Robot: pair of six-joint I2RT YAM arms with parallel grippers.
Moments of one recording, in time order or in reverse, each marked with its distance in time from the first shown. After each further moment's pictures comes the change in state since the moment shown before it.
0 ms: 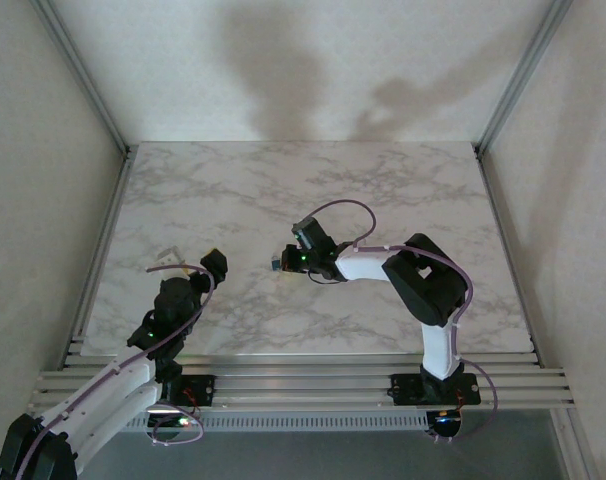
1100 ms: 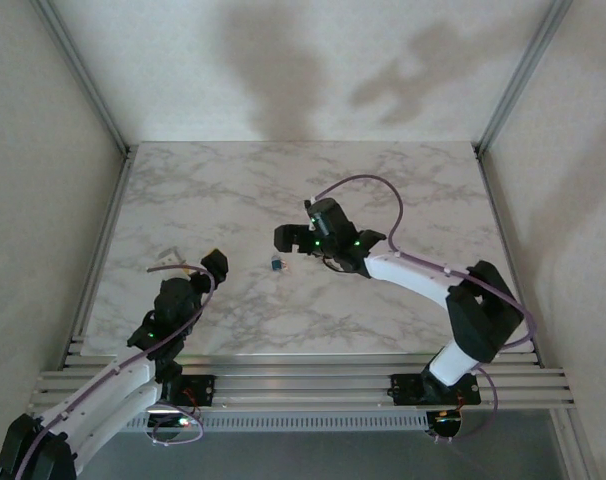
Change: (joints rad) left arm -0.006 -0.015 -0.002 0.010 0.006 0.003; right arm -0.003 -0.366 0.021 -0.260 0.147 -0.160
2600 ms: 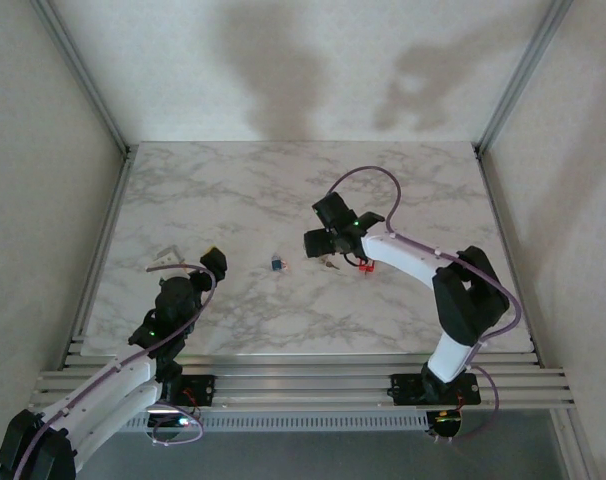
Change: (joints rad) left arm -0.006 0.037 0.008 0.014 -0.059 0.019; right arm -0.097 0.141 0.131 -0.377 0.183 -0.212
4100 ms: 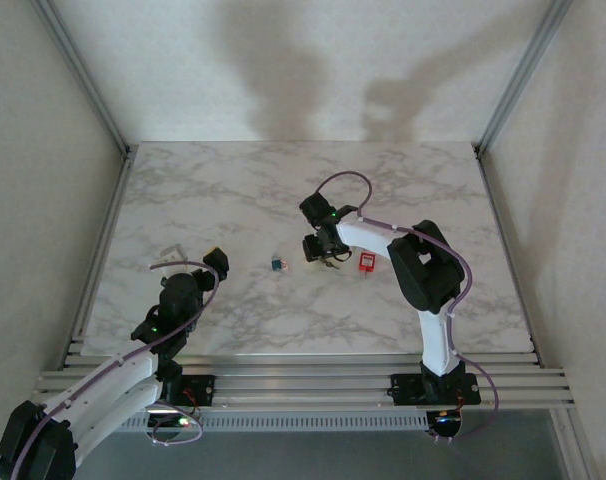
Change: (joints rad) left arm -0.006 0.055 0.023 -0.026 -0.006 0.000; right arm -0.026 0.314 0.182 -0.050 -0.103 -0.087
